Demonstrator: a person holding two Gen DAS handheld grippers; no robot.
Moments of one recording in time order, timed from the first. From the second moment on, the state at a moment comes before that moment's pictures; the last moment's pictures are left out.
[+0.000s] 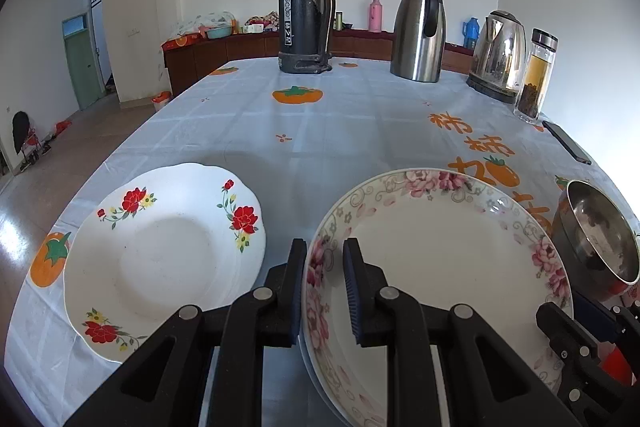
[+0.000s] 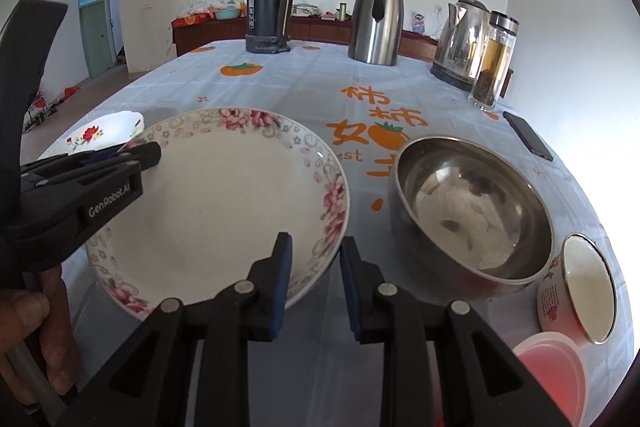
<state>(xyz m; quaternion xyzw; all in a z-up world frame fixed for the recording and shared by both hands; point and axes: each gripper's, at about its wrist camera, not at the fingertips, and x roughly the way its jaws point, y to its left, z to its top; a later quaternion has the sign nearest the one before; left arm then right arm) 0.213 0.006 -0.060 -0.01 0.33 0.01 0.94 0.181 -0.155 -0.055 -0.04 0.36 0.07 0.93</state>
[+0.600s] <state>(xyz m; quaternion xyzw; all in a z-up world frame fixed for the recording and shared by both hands) 0.213 0.006 -0.058 -0.01 0.33 0.01 0.94 0.181 -0.154 -0.056 -0.04 0.36 0.07 0.93</state>
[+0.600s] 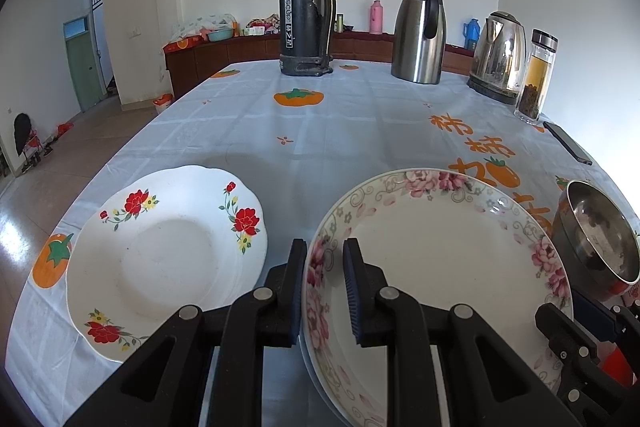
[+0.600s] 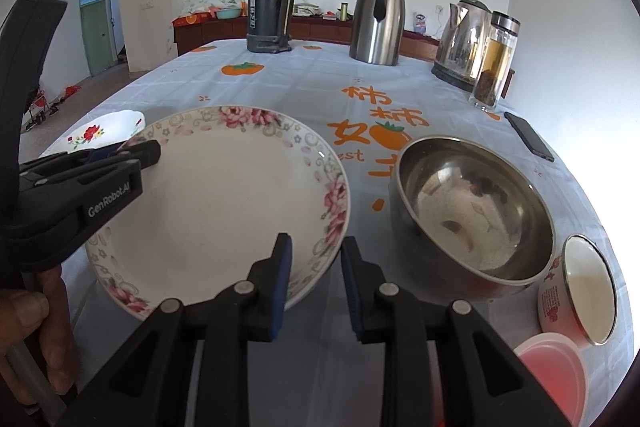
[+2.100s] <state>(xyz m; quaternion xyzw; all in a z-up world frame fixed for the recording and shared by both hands) 0.216 0.009 -0.060 -0.01 0.34 0.00 0.94 0.181 -0.151 -0.056 -0.05 0.36 0.07 0.93</state>
